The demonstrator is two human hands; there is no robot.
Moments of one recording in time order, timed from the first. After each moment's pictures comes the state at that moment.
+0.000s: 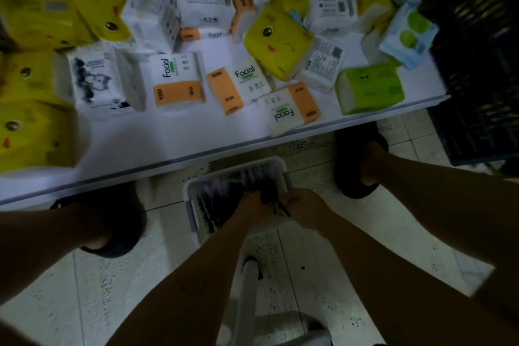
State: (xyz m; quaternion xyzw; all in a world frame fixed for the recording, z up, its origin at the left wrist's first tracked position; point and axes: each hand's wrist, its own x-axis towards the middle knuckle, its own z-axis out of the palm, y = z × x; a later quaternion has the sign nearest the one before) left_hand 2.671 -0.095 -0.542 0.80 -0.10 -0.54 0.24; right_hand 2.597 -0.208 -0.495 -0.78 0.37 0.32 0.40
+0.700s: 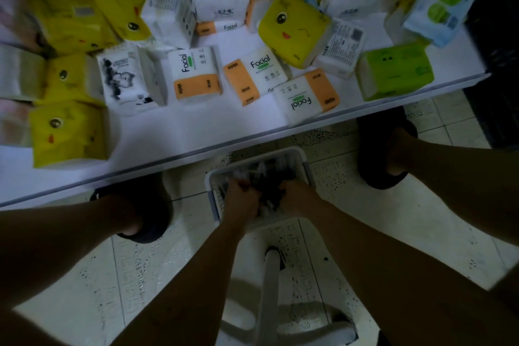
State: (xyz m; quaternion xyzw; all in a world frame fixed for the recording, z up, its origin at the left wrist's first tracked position) left_hand 2.675 -0.044 -0.508 0.79 0.14 -0.41 0.43; right_hand 2.620 -0.175 -0.537 -0.79 0.31 0.37 0.39
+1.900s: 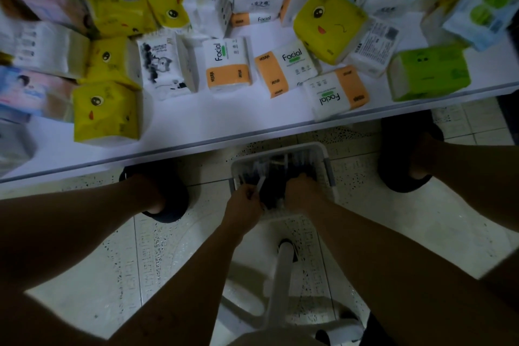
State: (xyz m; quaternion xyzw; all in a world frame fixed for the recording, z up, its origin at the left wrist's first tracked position) left_hand 2.668 0.001 -0.486 0.82 0.07 -0.43 0.37; right_hand 2.638 -0.140 -0.541 -0.86 0.20 0.44 0.17
